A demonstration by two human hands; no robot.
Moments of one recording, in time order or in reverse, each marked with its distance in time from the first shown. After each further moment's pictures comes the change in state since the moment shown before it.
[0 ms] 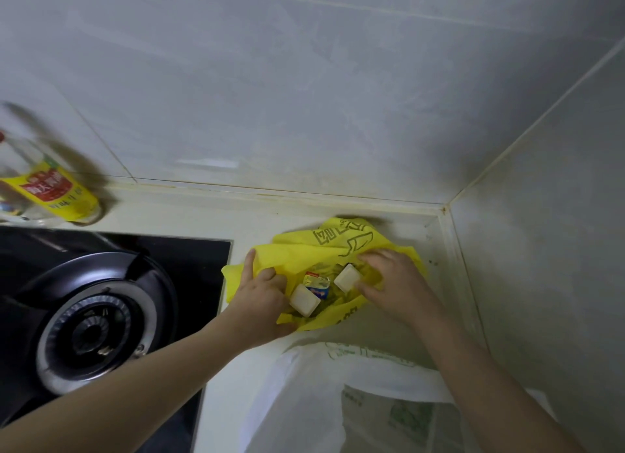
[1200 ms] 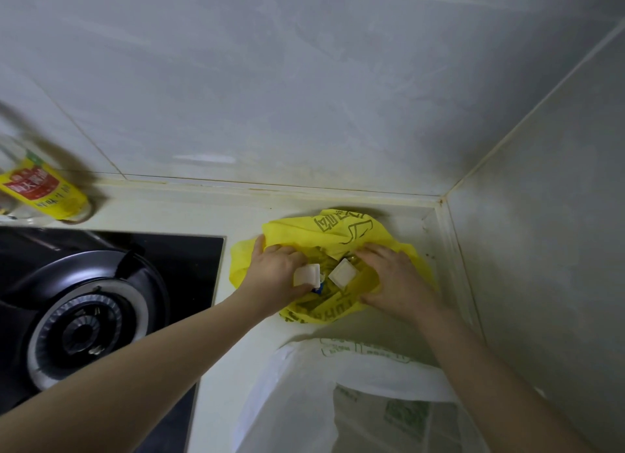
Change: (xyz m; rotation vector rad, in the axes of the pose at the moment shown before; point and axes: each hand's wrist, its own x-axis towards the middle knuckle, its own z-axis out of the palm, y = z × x) left_hand 0.044 0.012 -0.012 -0.298 0.135 -0.190; right_hand 0.009 0.027 0.018 -0.087 -0.127 -0.018
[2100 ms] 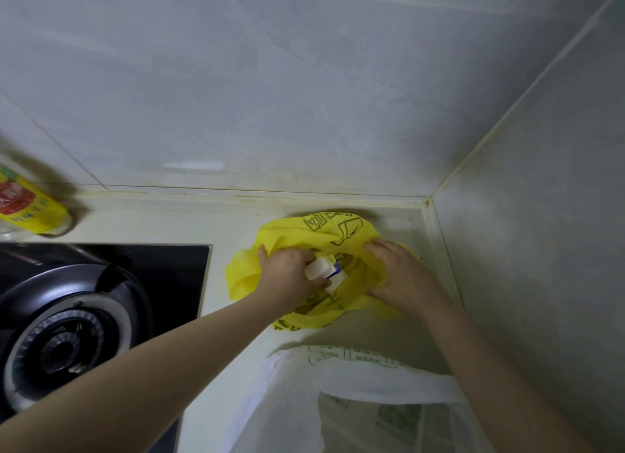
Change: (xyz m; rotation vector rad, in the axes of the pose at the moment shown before) left_hand 0.025 0.043 -0.004 -0.203 -0.033 -0.196; right_hand -0.011 0.014 -0.023 0.092 0.048 0.078
